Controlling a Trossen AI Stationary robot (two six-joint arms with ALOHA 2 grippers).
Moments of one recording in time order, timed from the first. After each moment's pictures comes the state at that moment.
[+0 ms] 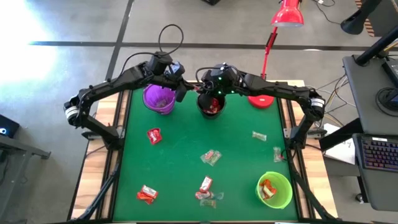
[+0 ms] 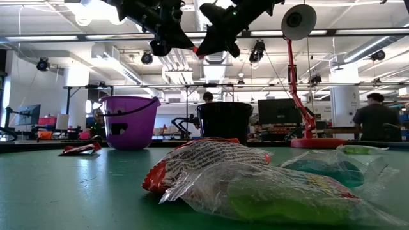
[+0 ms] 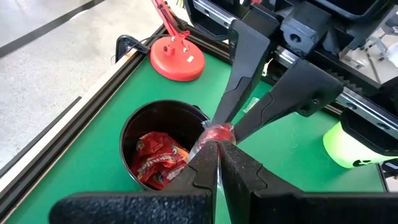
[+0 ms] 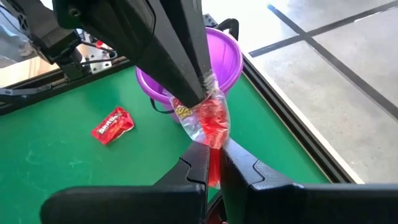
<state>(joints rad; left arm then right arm) 0.55 1.48 1.37 -0.47 0.38 -0.12 -0.35 1.73 1.60 -0.43 -0.05 0.11</state>
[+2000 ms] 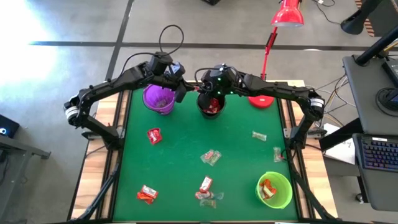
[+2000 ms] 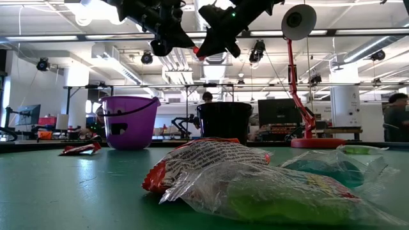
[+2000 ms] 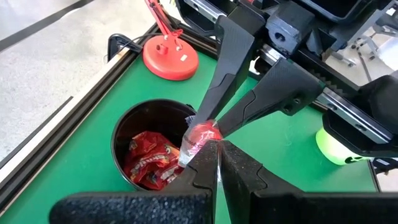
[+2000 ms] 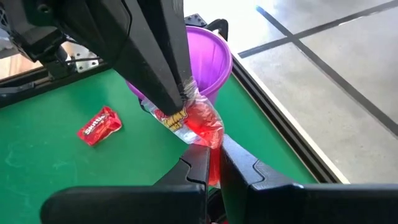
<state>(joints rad) 0.55 1.48 1.37 -0.47 0.41 -0.12 -0.35 1.74 1.60 -0.43 0.00 0.09</state>
